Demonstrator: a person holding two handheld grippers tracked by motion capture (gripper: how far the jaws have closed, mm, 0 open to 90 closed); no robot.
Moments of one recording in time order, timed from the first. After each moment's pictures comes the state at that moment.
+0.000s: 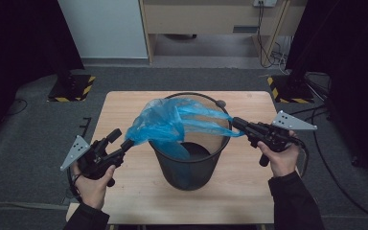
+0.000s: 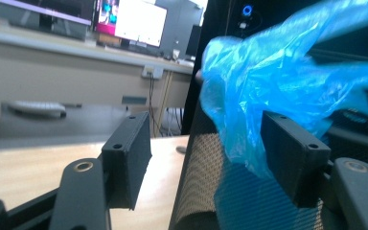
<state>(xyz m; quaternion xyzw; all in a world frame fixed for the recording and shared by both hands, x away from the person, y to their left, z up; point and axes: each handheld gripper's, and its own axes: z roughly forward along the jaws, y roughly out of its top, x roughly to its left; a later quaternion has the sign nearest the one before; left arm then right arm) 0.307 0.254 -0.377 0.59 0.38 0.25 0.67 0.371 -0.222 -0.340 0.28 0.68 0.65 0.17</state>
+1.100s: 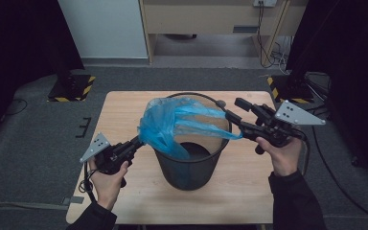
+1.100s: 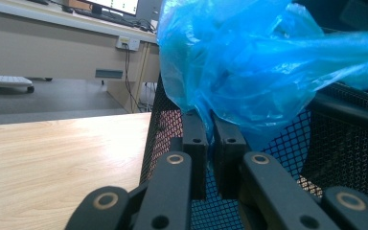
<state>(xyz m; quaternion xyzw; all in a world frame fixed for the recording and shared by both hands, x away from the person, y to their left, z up) 0.324 0.224 -0.389 0.63 0.38 0.18 0.65 0.363 -0.200 -0.291 0.21 0.65 0.69 0.23</state>
